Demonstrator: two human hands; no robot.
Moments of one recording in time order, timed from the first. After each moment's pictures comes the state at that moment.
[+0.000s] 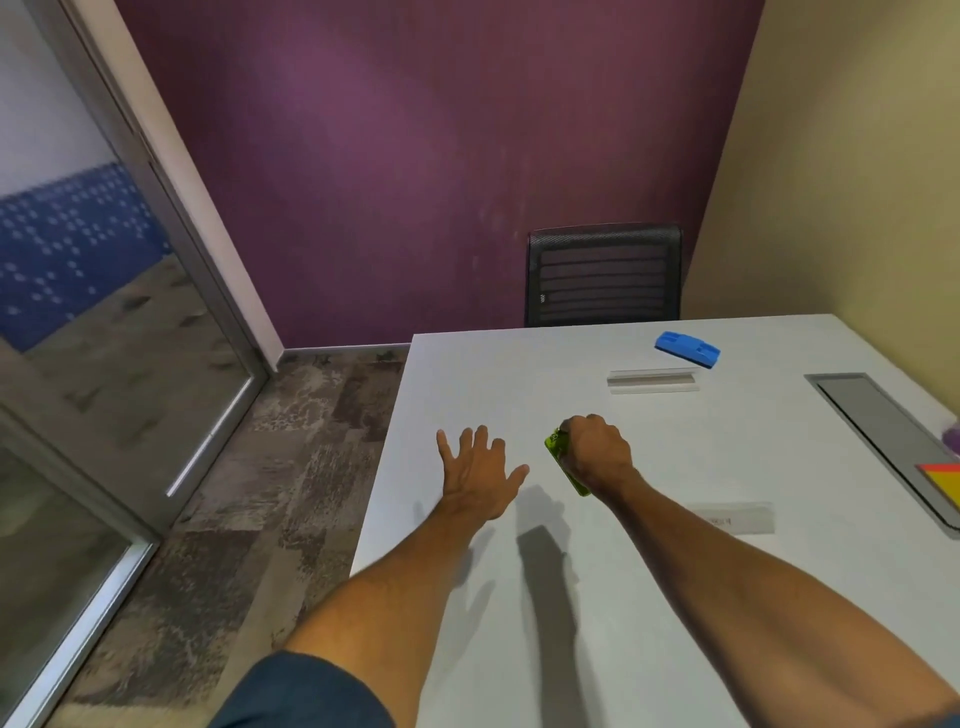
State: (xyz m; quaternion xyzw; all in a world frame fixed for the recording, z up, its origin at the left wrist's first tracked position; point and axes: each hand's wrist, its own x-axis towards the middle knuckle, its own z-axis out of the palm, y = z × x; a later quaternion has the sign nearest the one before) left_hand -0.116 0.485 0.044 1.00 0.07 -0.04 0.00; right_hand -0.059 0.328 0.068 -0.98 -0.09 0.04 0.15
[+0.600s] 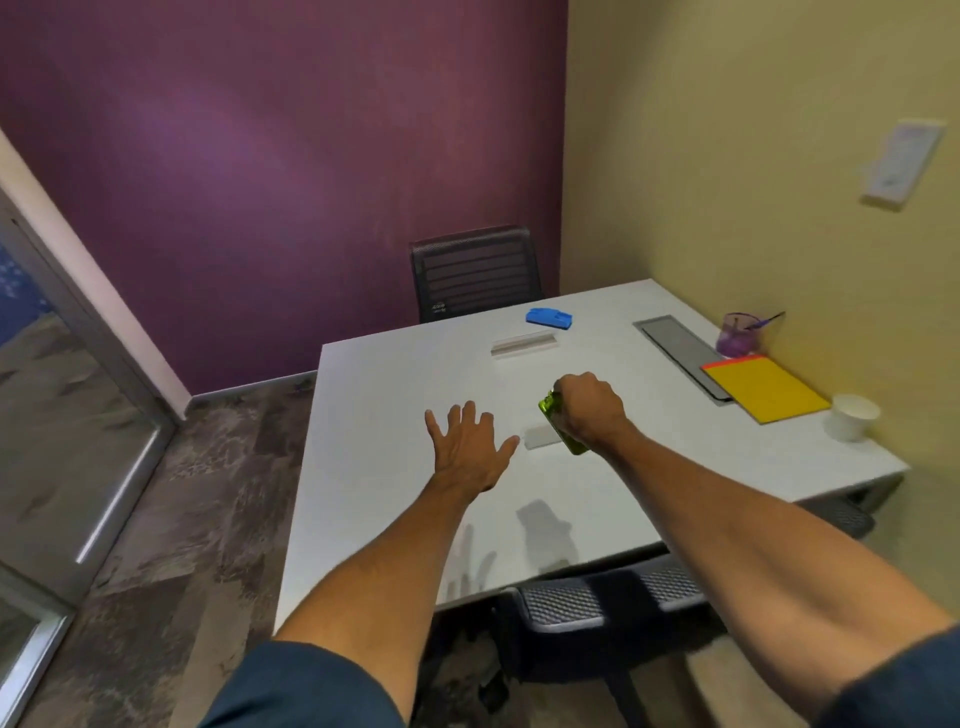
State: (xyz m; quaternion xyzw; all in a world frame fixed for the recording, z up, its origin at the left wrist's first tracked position) left_hand -0.267 0.330 0.095 1.00 -0.04 0.00 0.04; right_hand -0.242 0.158 0.138 -0.99 -0.01 -0.03 0.13
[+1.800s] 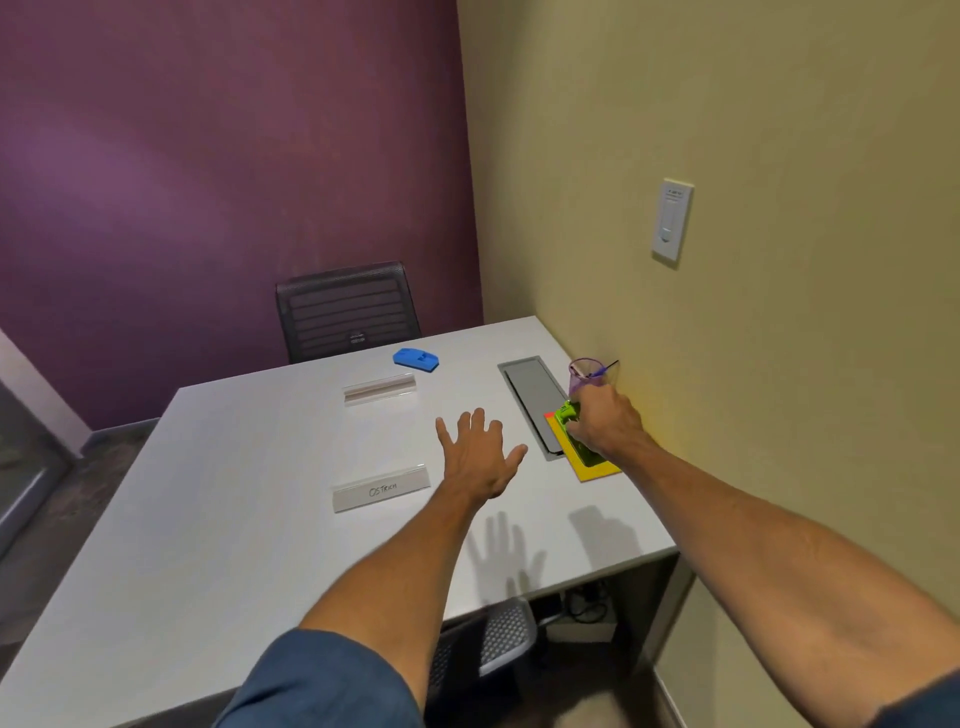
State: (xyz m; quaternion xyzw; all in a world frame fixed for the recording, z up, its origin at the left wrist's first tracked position) left_hand -0.167 -0.078 0.100 1.00 -0.07 0.01 0.06; right_hand -0.160 -0.258 0.150 -0.98 0.04 -0.03 0.16
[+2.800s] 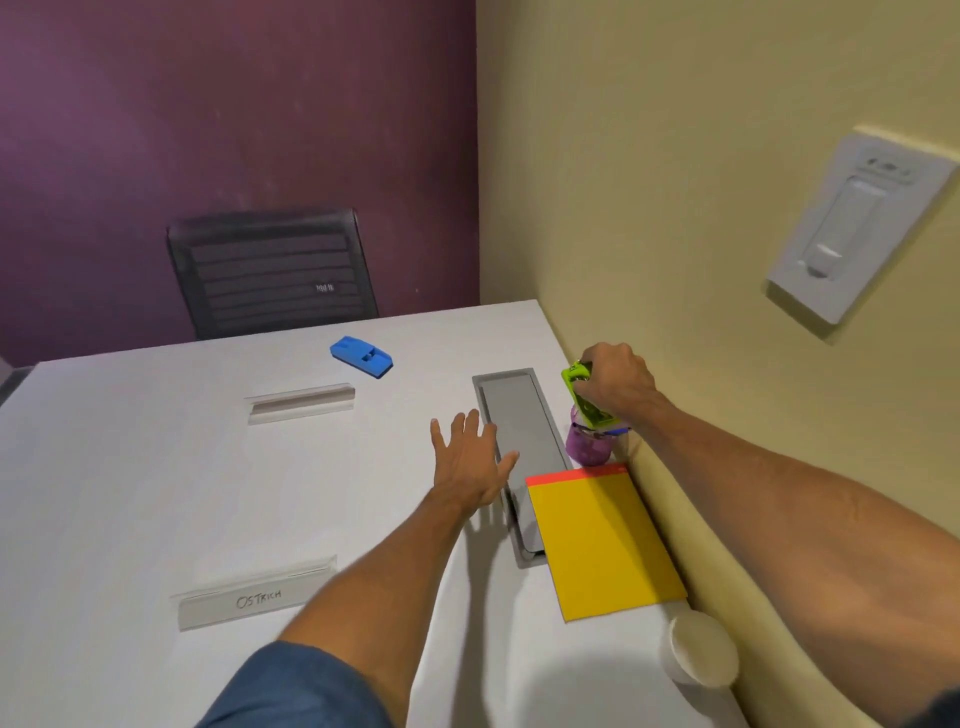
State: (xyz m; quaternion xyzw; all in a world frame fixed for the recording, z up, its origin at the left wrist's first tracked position) left_hand 0.142 -0.143 -0.005 0.99 -0.06 -0.05 0.07; right_hand 0.213 -0.336 0.081 -0.99 0.05 0.01 0.16
